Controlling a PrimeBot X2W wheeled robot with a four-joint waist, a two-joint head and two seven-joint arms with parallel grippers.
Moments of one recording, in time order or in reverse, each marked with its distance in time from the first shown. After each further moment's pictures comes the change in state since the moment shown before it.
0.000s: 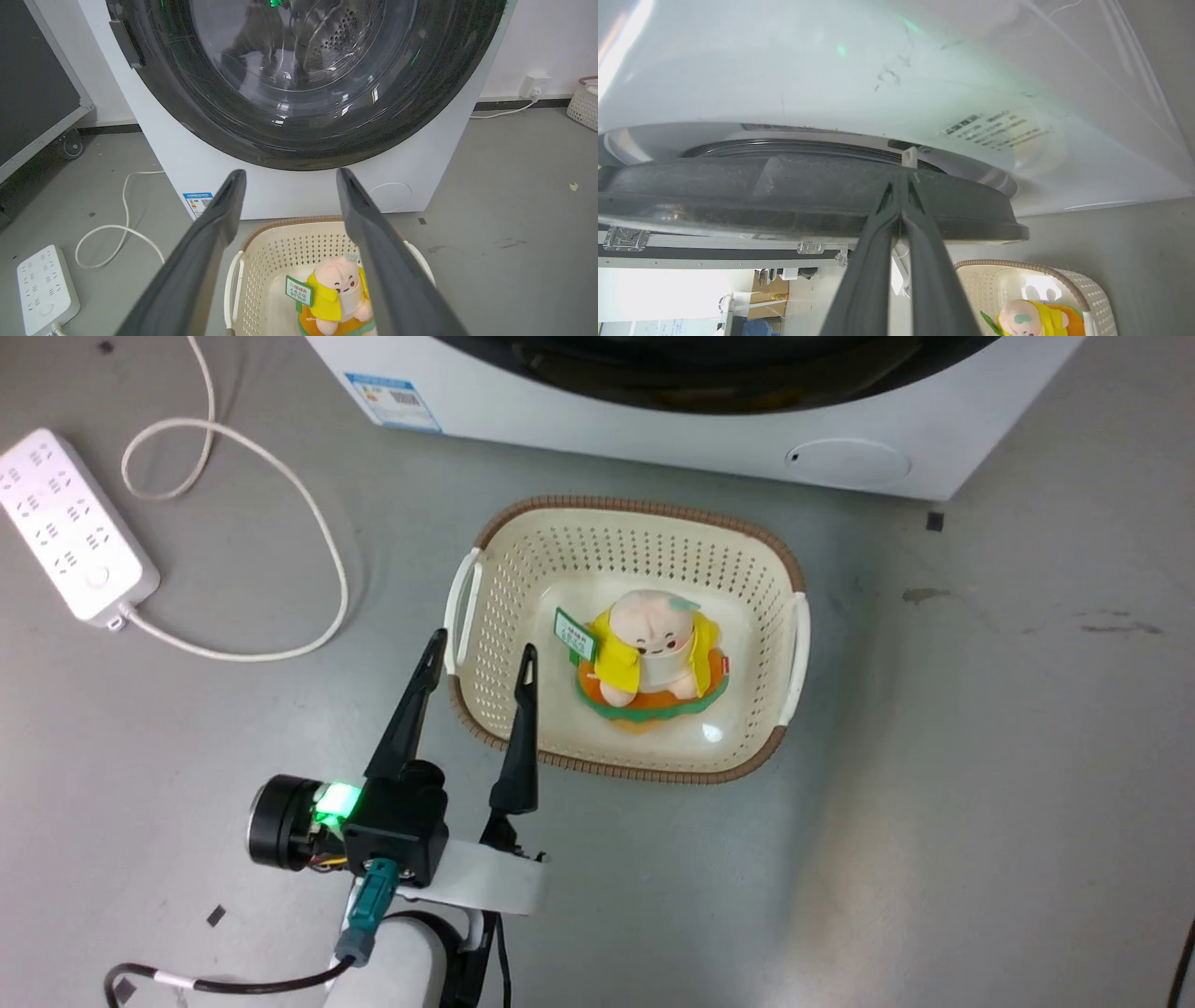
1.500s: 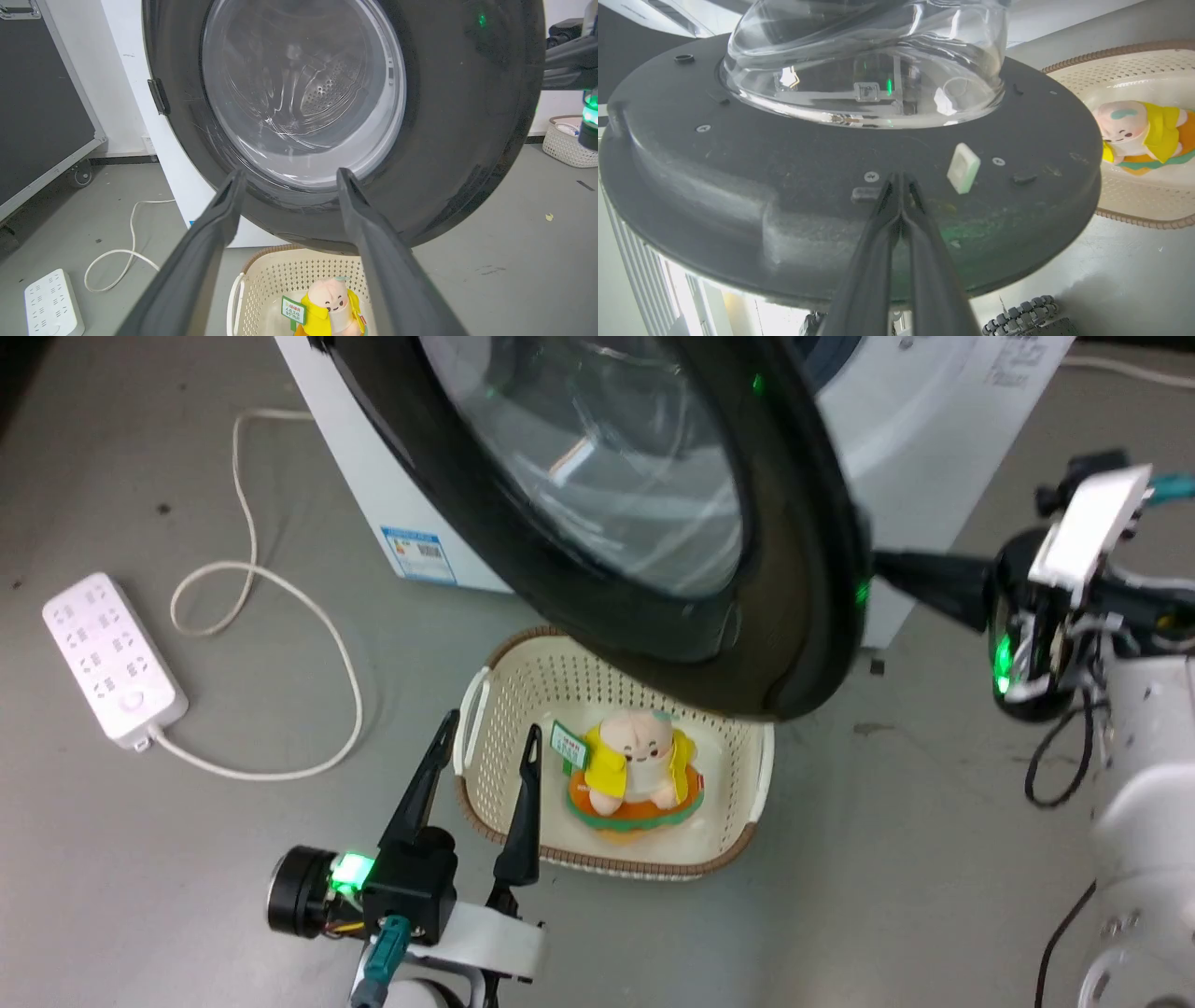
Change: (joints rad) left arm 0.078 0.033 -0.048 0.074 -0.041 0.025 -0.051; right arm 0.391 0.158 -0.020 -0.092 0.222 -0.002 0.493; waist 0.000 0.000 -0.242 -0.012
